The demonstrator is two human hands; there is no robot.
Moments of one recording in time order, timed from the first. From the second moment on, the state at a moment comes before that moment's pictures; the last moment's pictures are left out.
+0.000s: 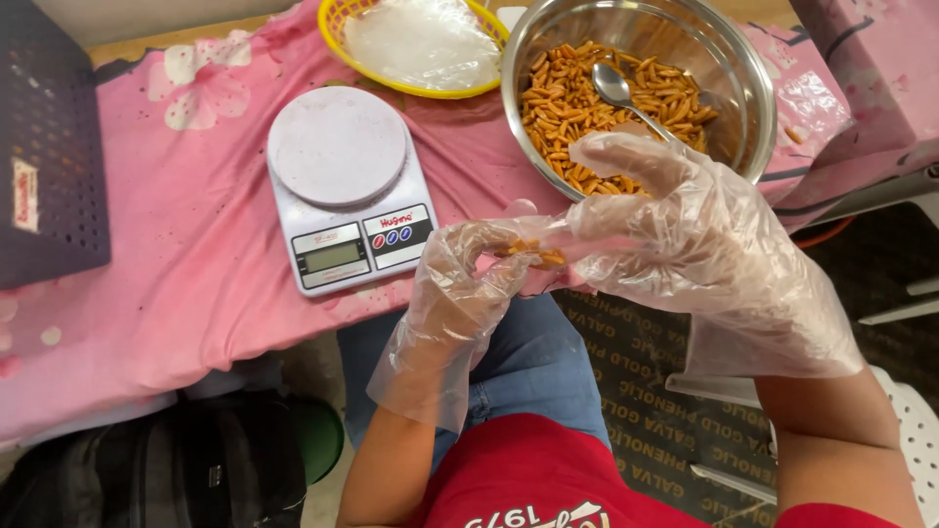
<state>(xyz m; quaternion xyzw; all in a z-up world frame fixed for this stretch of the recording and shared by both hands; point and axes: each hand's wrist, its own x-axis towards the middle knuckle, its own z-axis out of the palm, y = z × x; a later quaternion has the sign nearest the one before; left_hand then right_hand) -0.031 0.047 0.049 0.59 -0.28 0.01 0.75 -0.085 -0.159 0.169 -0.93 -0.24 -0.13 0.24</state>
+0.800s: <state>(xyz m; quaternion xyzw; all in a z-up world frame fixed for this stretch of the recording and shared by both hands) -0.033 0.069 0.068 0.46 -0.37 -0.10 0.80 -0.070 -0.142 0.173 -0.90 -0.35 -0.17 0.18</state>
